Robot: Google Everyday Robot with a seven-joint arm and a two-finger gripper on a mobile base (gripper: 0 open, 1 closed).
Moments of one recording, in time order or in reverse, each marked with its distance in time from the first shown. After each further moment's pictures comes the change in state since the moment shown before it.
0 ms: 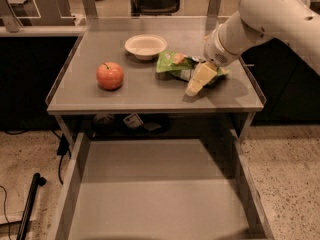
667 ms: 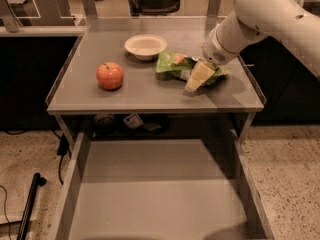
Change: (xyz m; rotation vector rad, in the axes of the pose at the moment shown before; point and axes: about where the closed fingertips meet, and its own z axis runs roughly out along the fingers) arm 0.005 -0.009 0.010 -0.013 0.032 0.021
